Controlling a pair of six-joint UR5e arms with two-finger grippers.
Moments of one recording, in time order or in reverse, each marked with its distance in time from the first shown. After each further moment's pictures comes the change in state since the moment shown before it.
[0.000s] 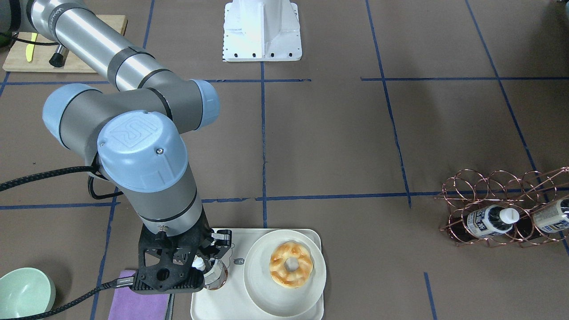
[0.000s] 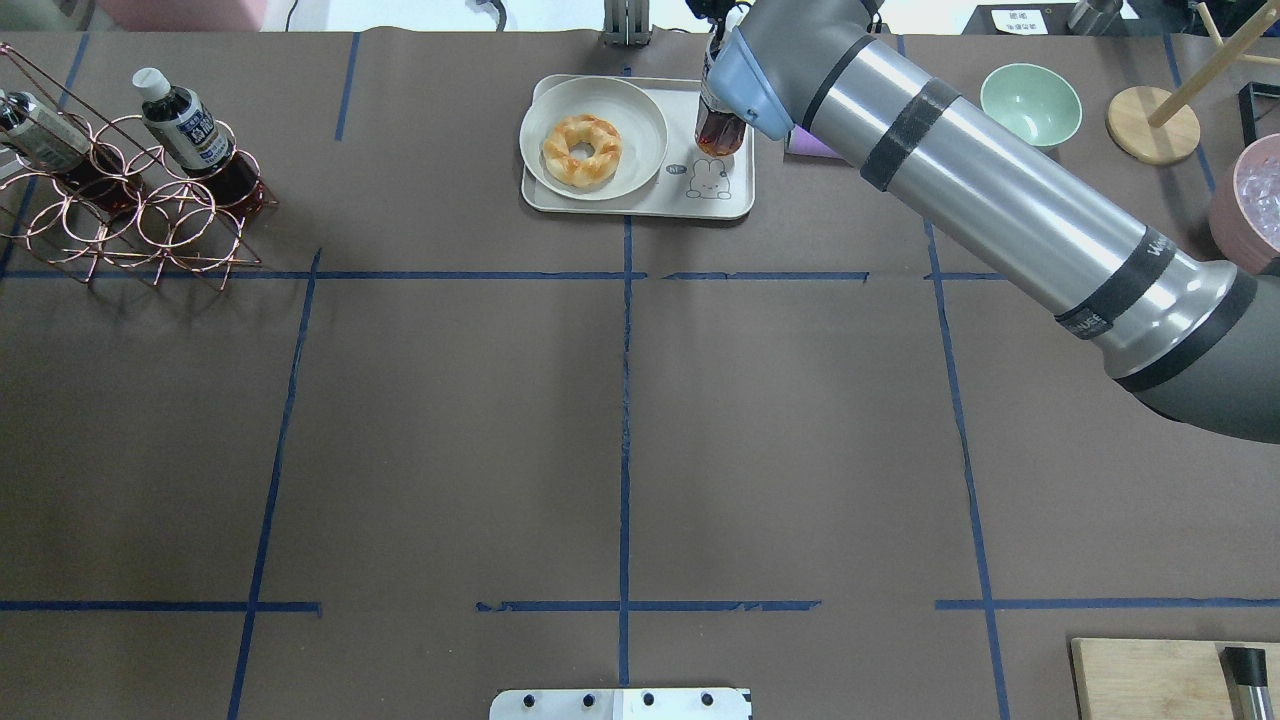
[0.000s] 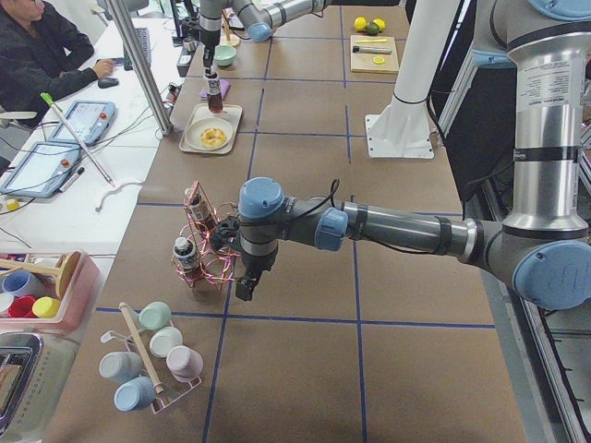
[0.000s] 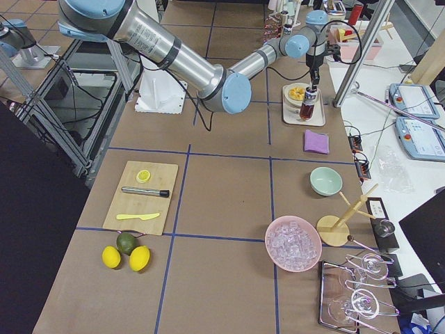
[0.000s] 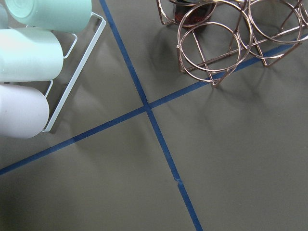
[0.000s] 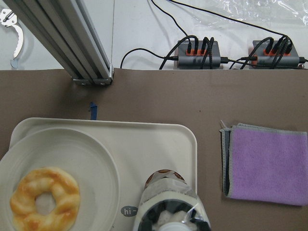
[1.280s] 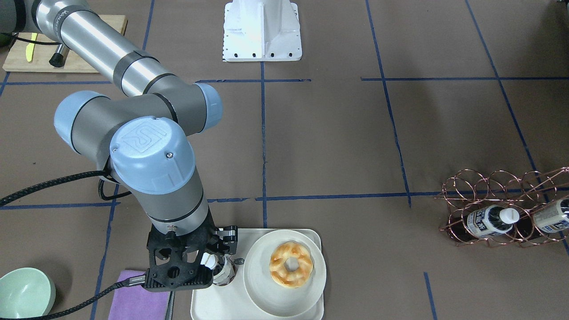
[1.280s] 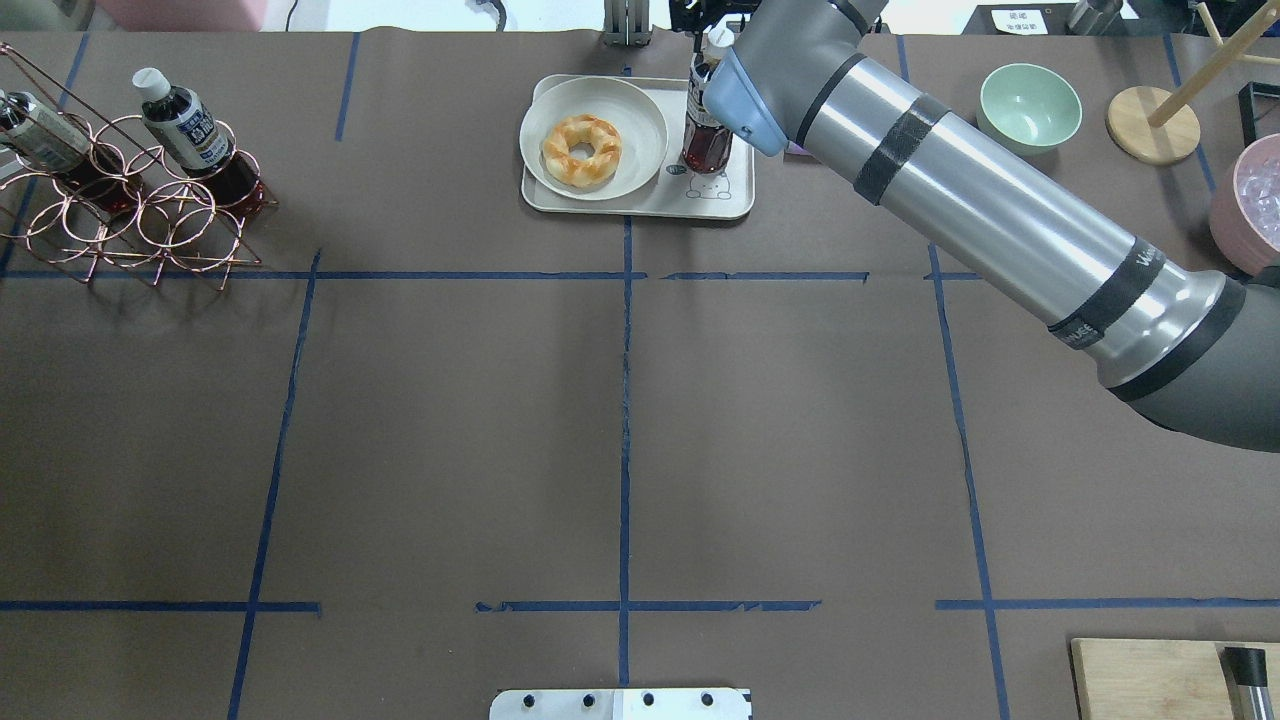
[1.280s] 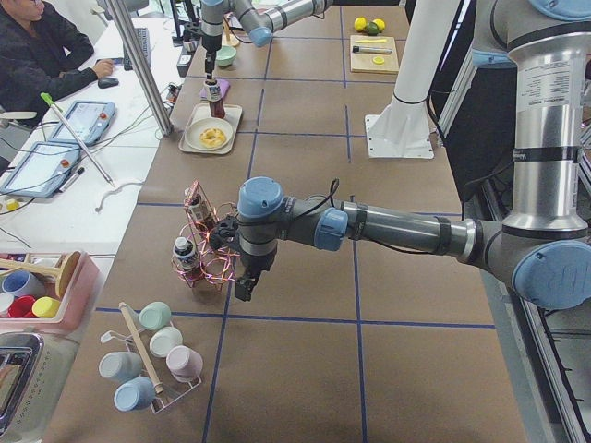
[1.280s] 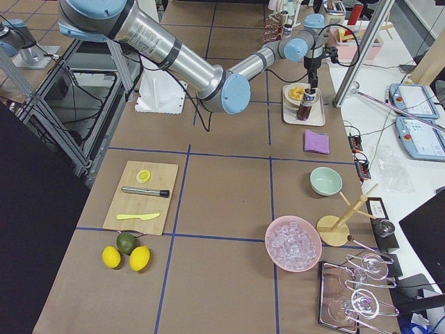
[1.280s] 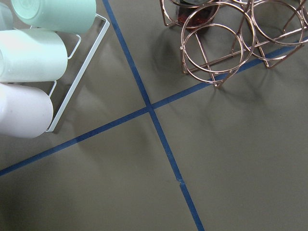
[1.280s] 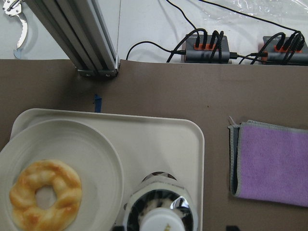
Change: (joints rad) left arm -0.004 -0.004 0.001 -0.001 0.001 0.001; right arm -0.015 -0.004 -0.013 0.026 -0.001 -0.013
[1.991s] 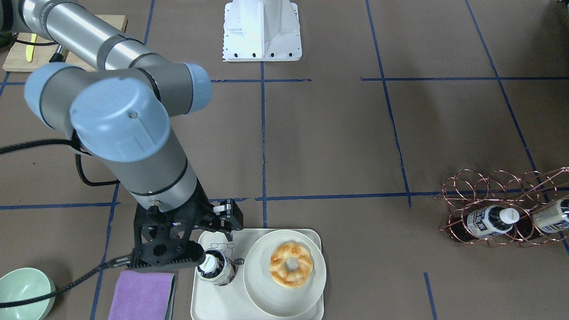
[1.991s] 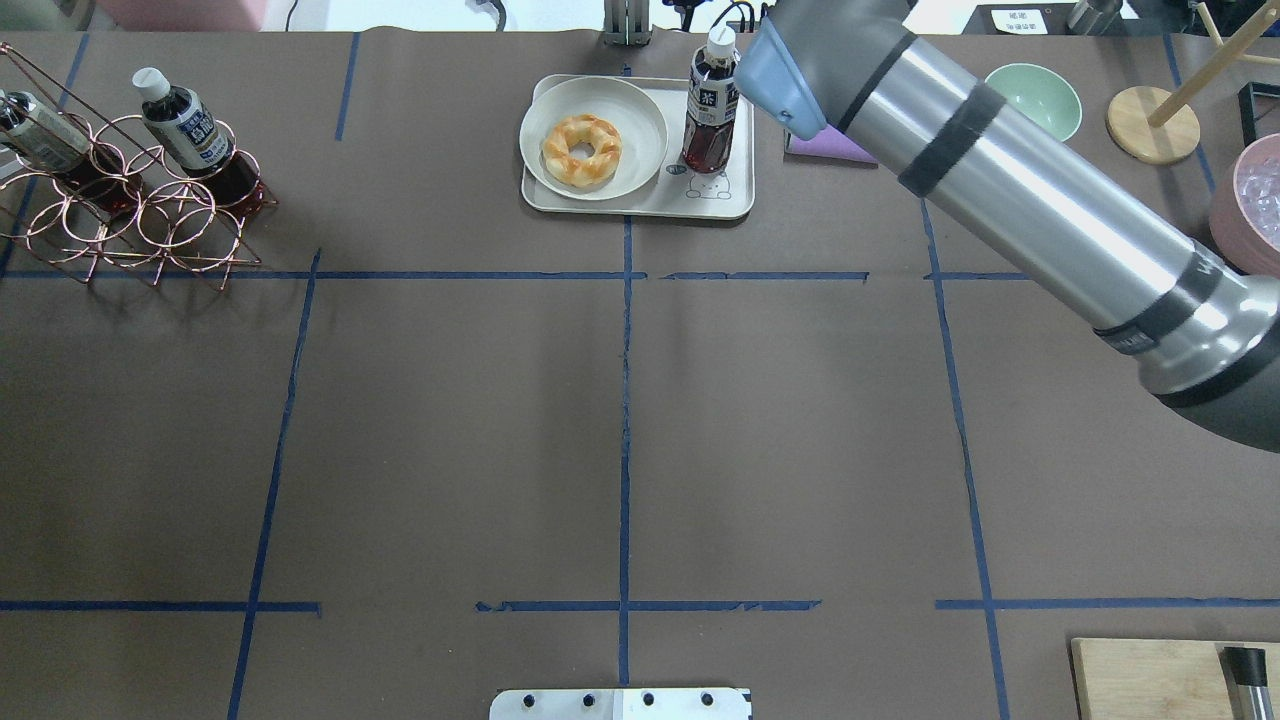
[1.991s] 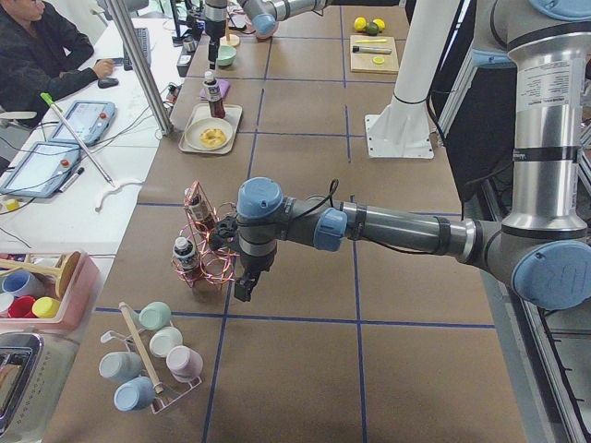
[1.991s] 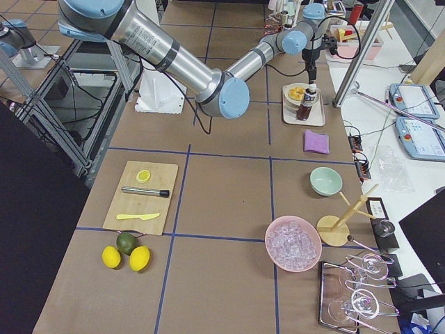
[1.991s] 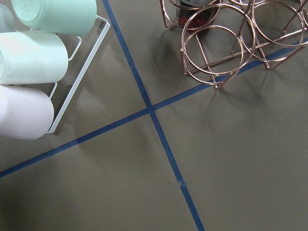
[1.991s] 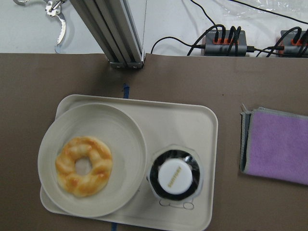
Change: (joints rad) left arm 0.000 -0.002 0.009 0.002 0.000 -0.003; right arm 0.041 -0.112 0.290 -0.117 0.118 -0.017
